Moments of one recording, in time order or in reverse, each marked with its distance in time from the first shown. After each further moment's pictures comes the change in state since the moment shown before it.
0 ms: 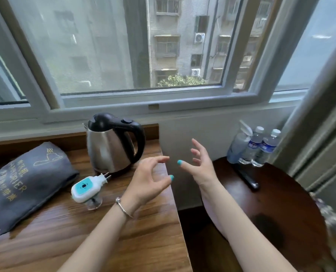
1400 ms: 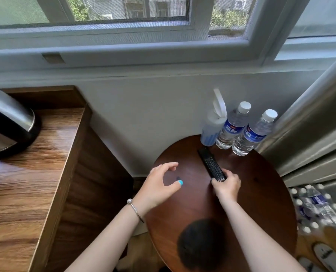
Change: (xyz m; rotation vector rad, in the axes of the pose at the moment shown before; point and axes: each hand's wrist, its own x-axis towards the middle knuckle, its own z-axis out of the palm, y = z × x) left_hand 0.099 0.039 0.311 -0.075 -0.181 -0.501; right_hand 0.127 0.248 -0.305 -0.722 0.188 0.465
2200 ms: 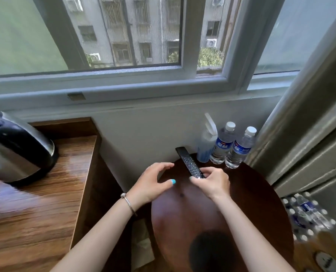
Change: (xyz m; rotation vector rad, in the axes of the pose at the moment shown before) left_hand -0.002 0.027 -0.075 0.077 -0.055 0.210; right_hand -0.077 -0.117 -0.053 0.025 -0.047 -0.115
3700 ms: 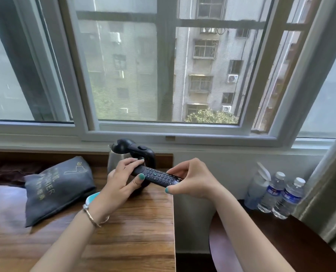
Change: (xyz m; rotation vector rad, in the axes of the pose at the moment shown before) left_hand -0.182 -0.082 -0.274 0.219 0.482 0.227; right_hand -0.212 -0.272 0.048 0.043 -0.434 -0.717
